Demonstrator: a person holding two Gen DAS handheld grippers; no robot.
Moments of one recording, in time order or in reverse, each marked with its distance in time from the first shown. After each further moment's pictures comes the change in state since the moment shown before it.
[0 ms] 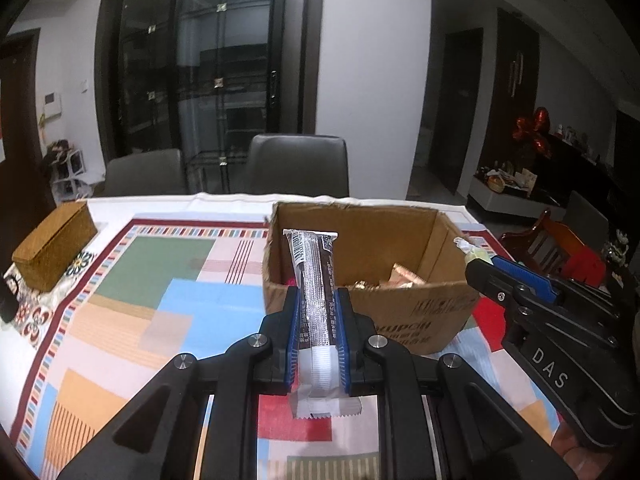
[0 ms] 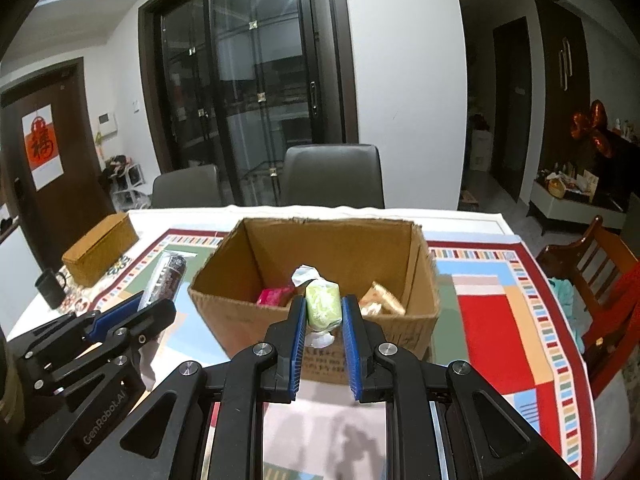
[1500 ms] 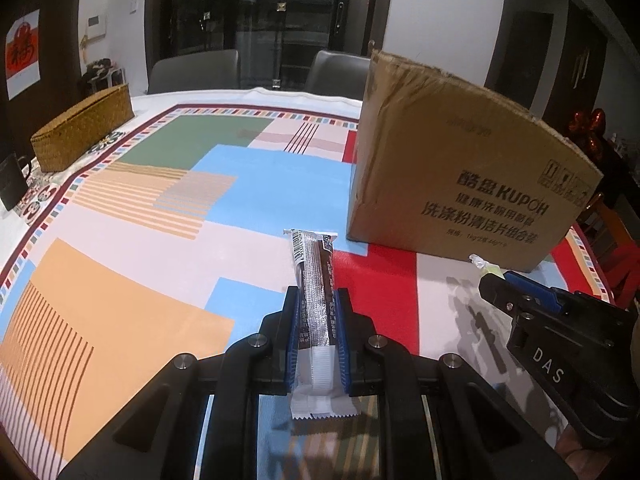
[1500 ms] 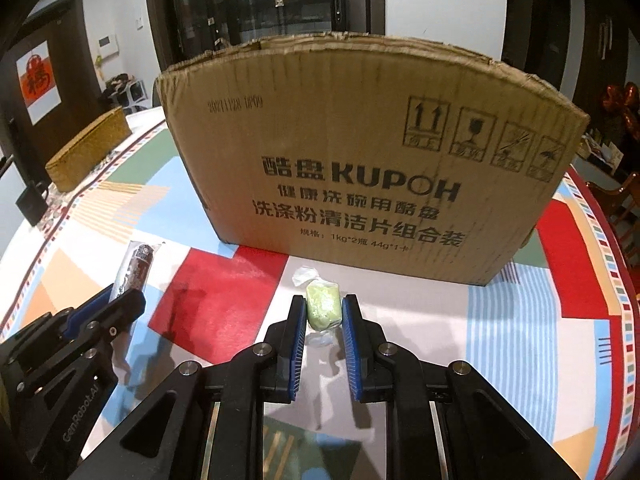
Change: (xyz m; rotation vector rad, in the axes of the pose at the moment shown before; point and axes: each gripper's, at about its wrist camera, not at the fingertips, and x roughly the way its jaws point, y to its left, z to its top) left arm 0.055 0.055 -0.125 -0.175 0.193 0.126; right arm 0.088 0.027 -0.099 -0.068 0.298 0.030
